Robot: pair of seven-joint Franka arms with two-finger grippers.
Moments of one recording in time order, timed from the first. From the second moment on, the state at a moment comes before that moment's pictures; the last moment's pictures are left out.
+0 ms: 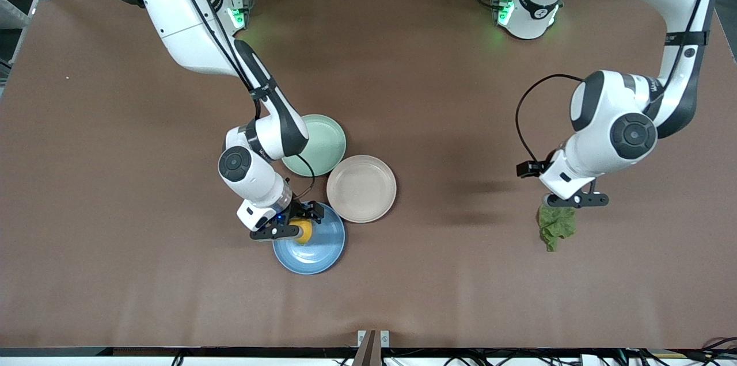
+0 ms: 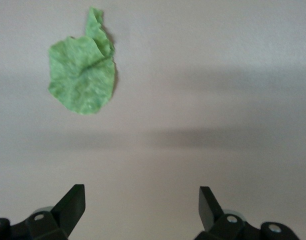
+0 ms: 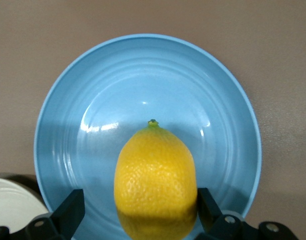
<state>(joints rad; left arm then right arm) -0.09 0.33 -0.13 -1.84 0.04 2.05 -0.24 0.47 0.81 -0.04 -1.52 0.26 2.58 0.21</state>
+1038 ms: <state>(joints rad) -0.02 0.10 -0.15 -1.94 0.04 1.87 -0.23 0.45 0.82 -0.05 -1.42 0.26 2.39 0.21</state>
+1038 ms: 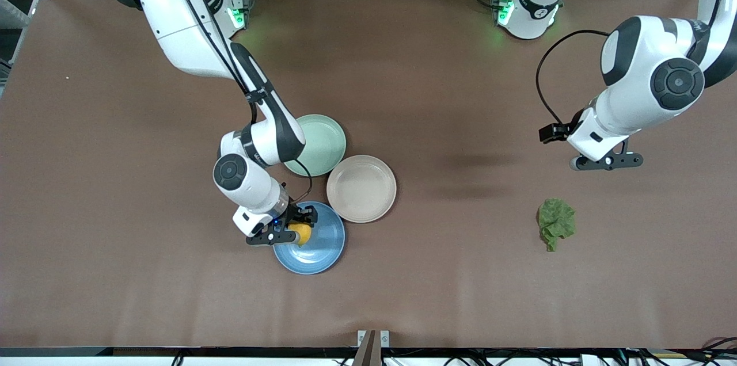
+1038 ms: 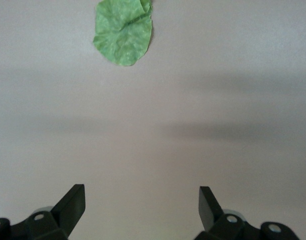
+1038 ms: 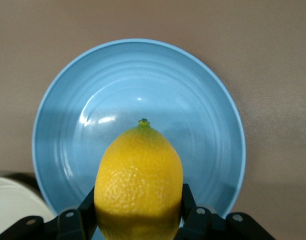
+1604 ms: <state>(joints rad) -0.02 0.00 -0.15 -2.00 0.04 1.85 -0.23 0.36 0.81 -0.06 -1.30 0.25 2.10 0.11</state>
